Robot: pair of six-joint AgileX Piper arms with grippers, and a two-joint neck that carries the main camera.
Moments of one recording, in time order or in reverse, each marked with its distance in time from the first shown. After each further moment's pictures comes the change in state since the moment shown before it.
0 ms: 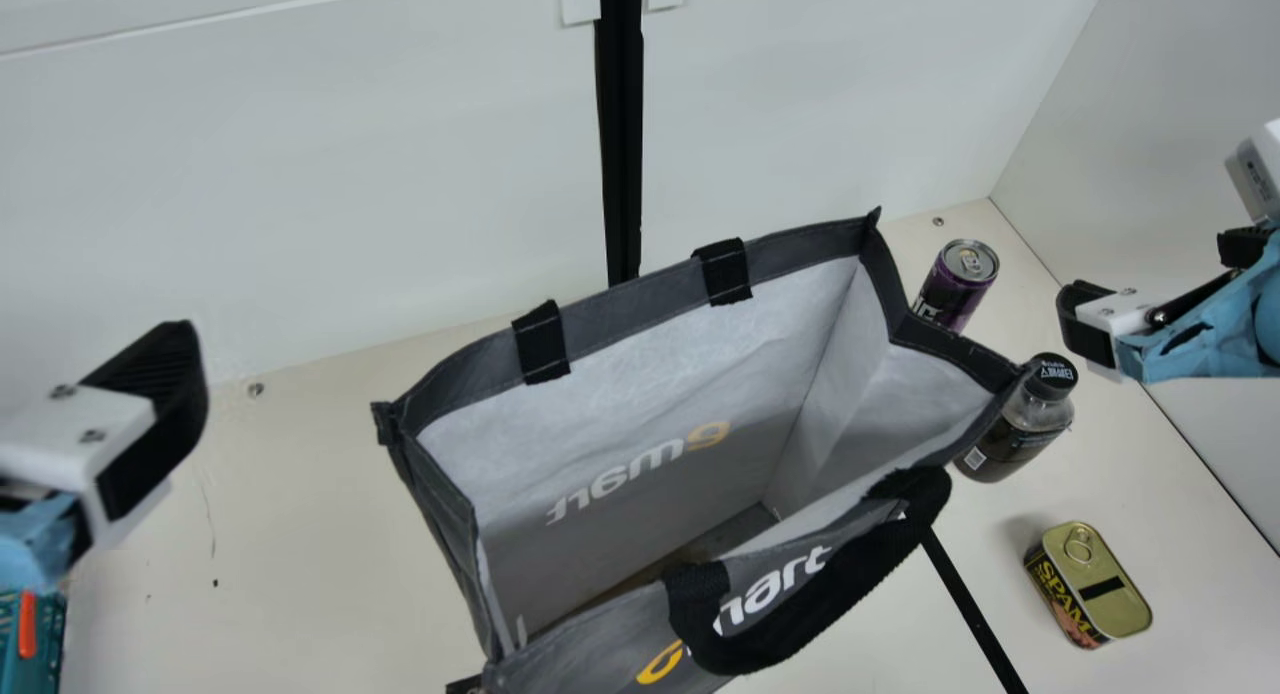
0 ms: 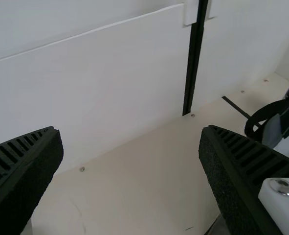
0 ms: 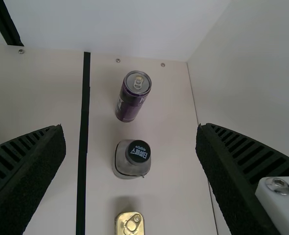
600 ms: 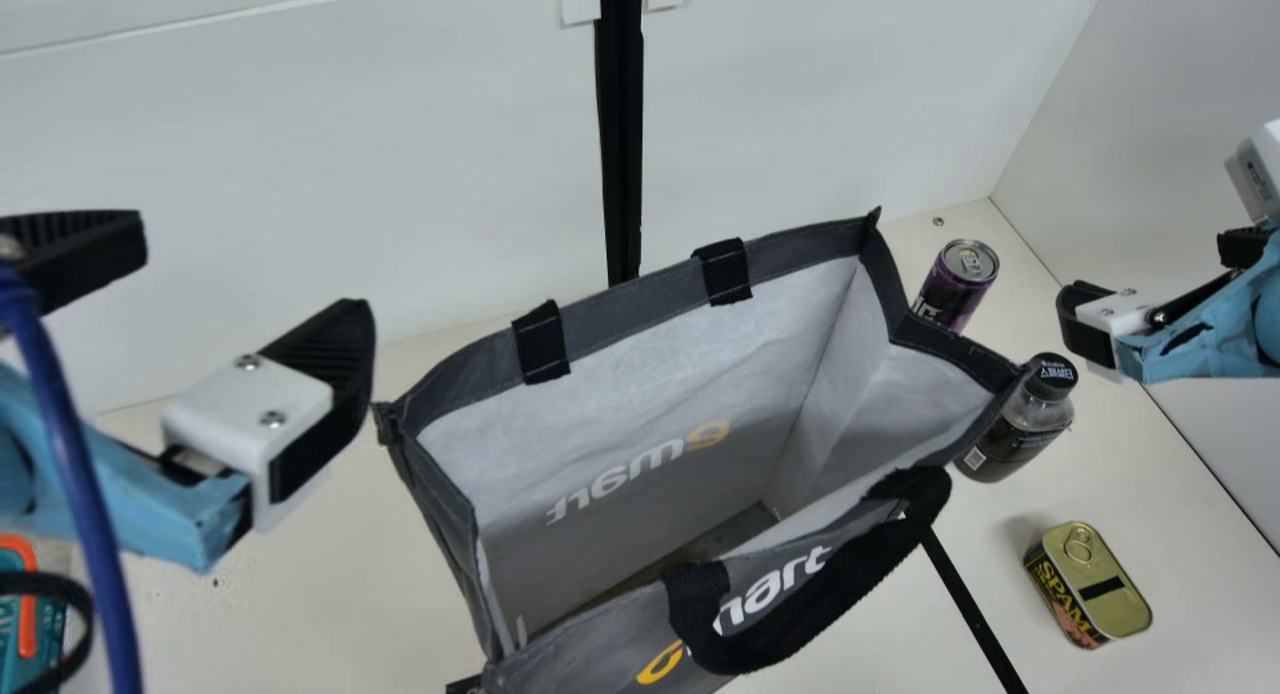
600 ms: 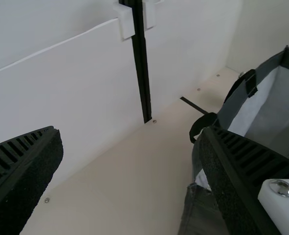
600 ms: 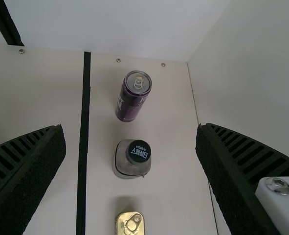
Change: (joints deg) left arm -7.2 8.6 -11.5 -4.5 4.0 5.0; right arm 0.0 0.0 0.0 0.0 0.1 0.0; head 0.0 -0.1
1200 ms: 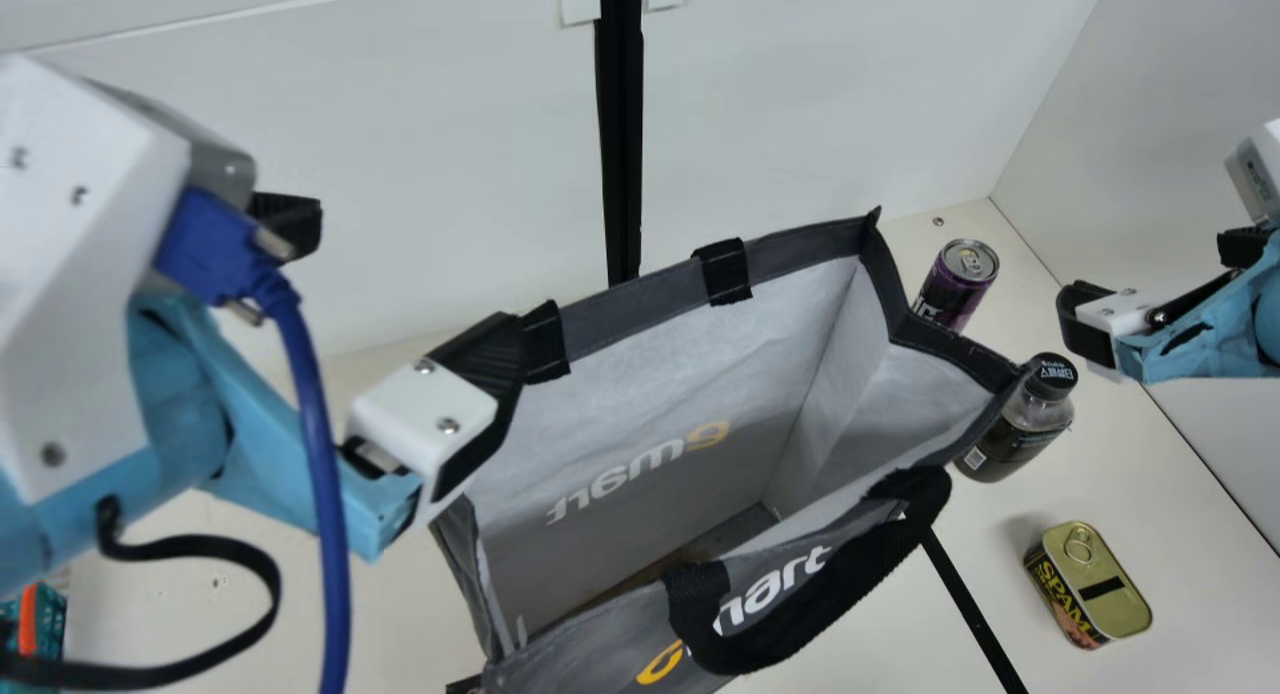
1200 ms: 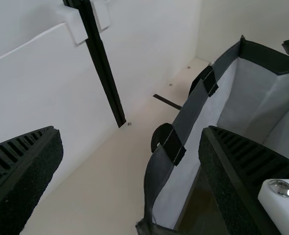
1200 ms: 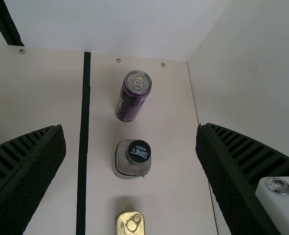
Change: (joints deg) left arm -5.5 6.7 -5.8 -2.0 1.3 3.6; right arm 0.0 0.0 0.0 0.0 0.0 0.0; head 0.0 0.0
